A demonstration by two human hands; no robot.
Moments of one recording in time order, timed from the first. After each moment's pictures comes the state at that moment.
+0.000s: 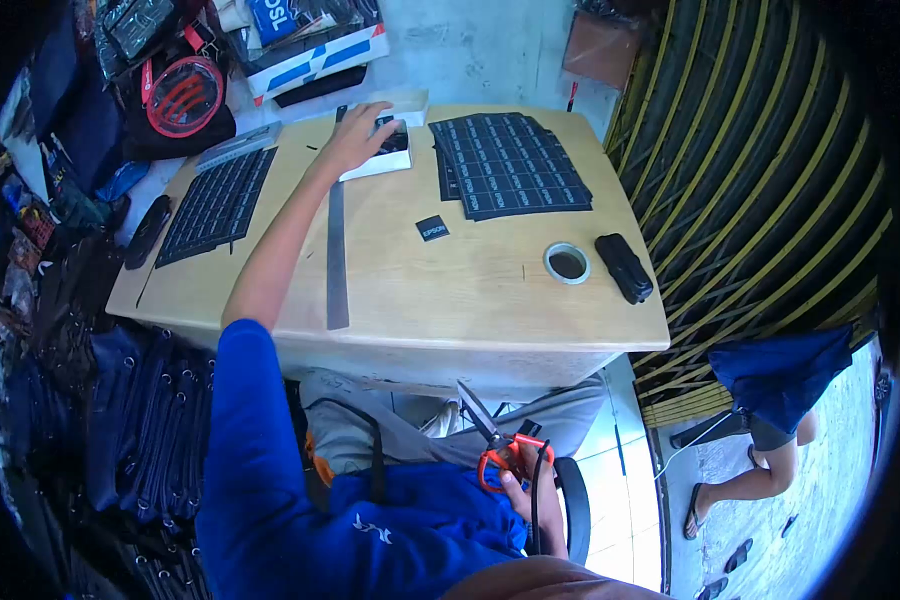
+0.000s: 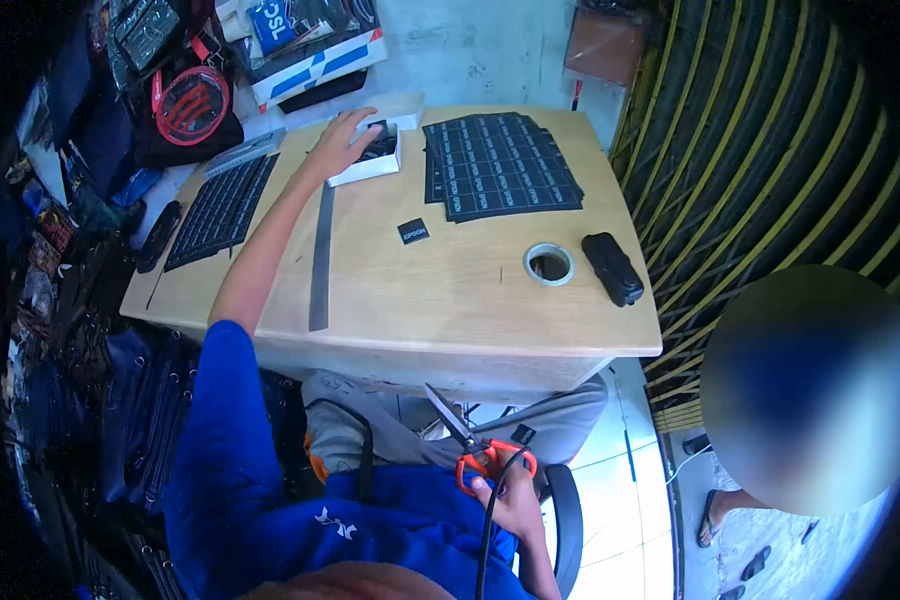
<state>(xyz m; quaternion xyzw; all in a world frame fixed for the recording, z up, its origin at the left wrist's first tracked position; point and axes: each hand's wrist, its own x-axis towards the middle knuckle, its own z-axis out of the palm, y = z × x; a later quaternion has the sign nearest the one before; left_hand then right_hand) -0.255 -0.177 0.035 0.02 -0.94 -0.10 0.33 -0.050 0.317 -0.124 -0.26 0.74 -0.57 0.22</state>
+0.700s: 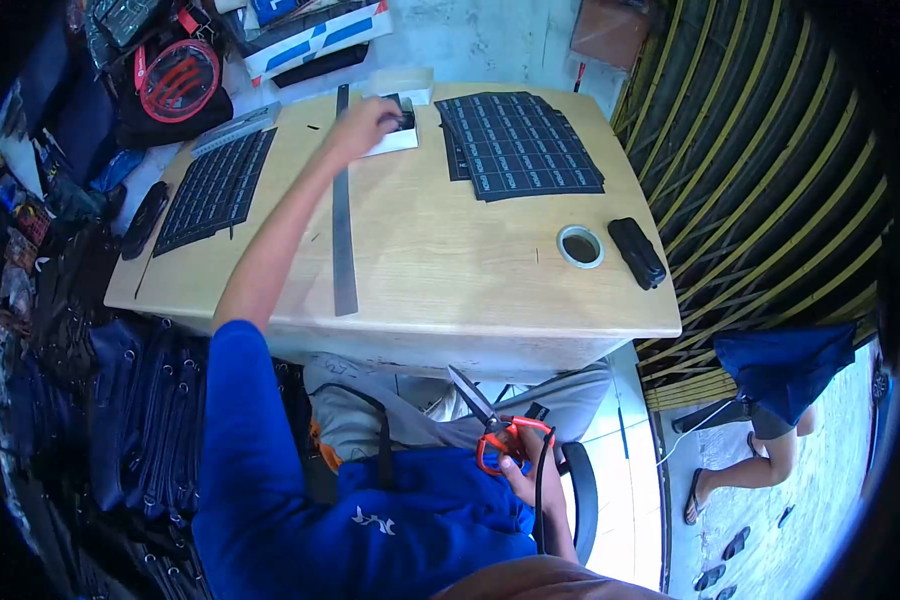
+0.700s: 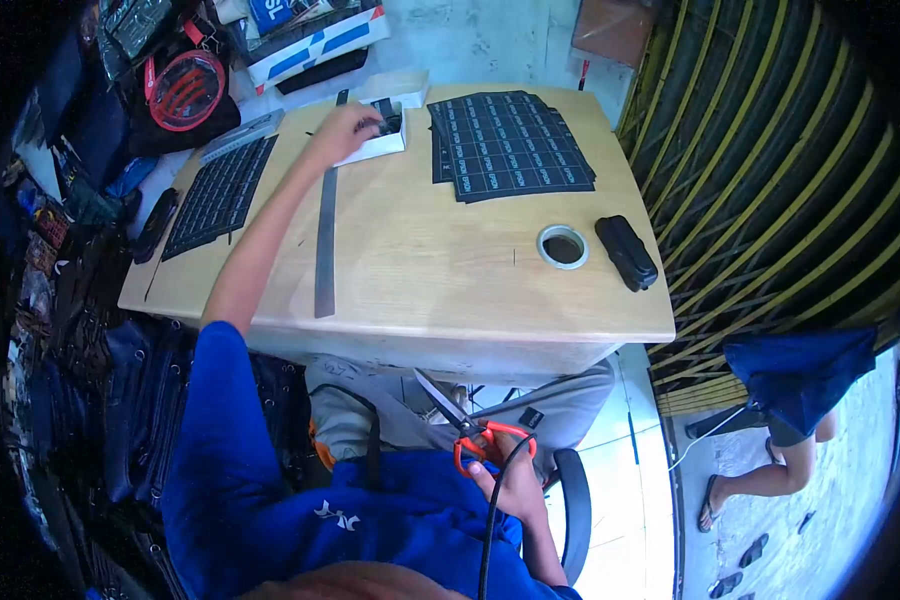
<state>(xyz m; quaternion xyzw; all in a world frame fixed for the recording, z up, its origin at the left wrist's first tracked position) -0.241 -0.169 0.040 -0.03 -0.96 -0.12 0.23 -0.050 0.299 -0.104 -0.27 0.73 -0.57 0.27</state>
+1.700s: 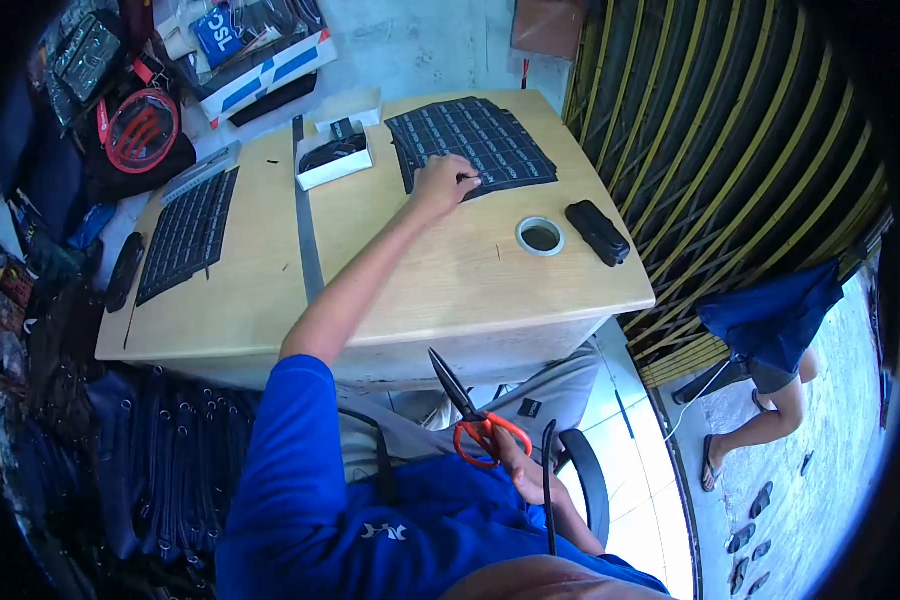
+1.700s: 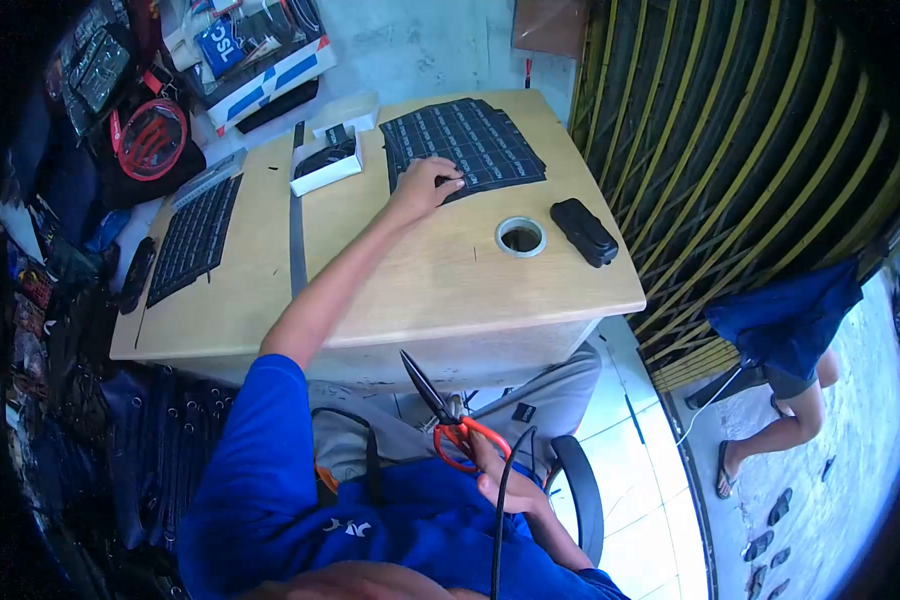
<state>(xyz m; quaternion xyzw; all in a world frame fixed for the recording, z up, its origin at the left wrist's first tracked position) -0.308 -0.019 -0.045 -0.05 -0.94 -0.24 0.25 -0.046 0.302 -0.130 -0.40 0.58 -0.61 0.36</state>
